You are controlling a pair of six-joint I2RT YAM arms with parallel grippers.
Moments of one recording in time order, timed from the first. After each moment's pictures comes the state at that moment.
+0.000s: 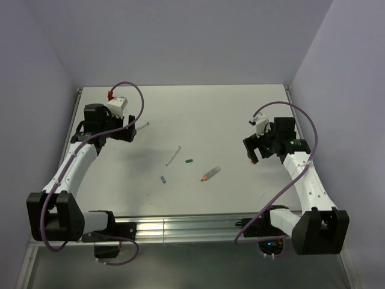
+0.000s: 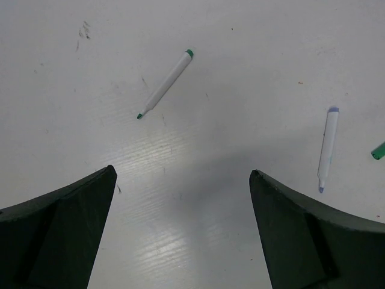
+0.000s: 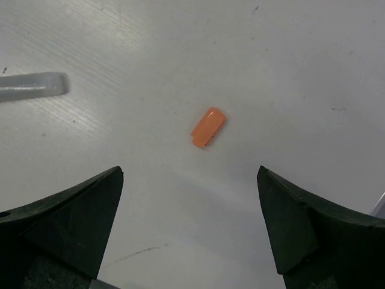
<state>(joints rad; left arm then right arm) -0.05 1.27 0.97 -0.32 0.26 0.17 -0.03 1.08 0.87 -0.68 -0.28 -0.48</state>
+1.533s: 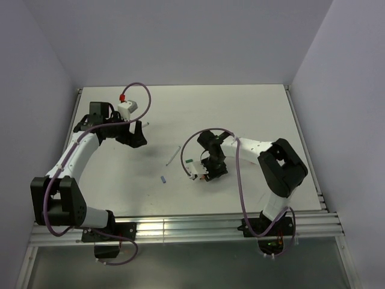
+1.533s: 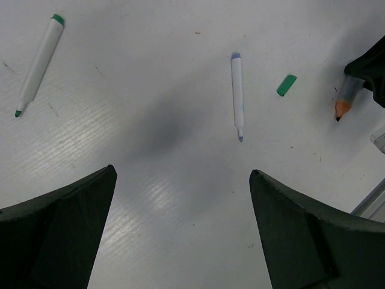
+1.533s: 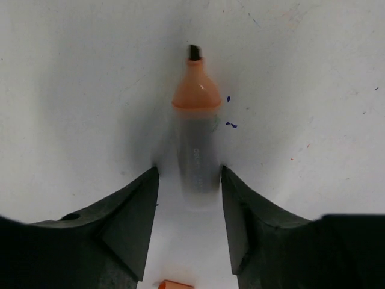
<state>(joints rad) -0.05 1.40 1.08 -0.57 0.60 0.25 0.68 1.74 1.06 -0.82 -0.20 -1.34</state>
